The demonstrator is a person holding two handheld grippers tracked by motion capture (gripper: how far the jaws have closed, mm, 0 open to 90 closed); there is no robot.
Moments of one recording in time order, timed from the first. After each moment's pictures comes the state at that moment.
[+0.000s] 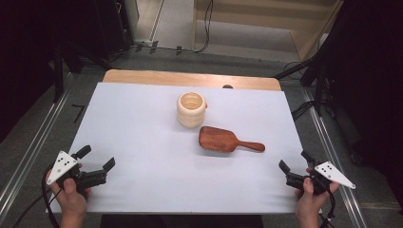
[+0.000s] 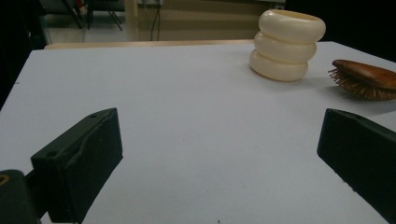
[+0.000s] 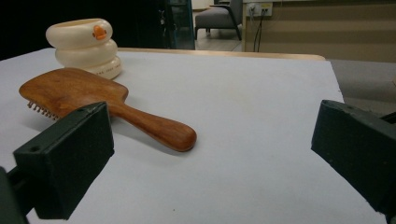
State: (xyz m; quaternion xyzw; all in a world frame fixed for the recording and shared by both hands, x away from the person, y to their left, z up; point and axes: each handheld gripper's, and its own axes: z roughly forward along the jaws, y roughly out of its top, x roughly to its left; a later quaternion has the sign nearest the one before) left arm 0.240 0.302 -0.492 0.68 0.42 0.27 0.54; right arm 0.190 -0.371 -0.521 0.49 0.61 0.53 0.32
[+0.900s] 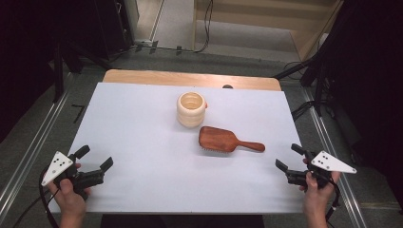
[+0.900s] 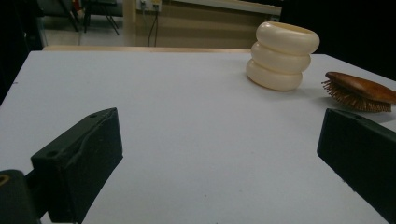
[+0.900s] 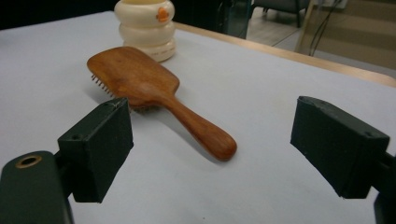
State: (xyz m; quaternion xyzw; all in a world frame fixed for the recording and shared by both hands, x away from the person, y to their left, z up) left arm 0.239 0.306 -0.493 0.67 0.43 0.26 0.55; right arm 0.206 -0.364 -0.481 0.39 0.72 0.51 0.26
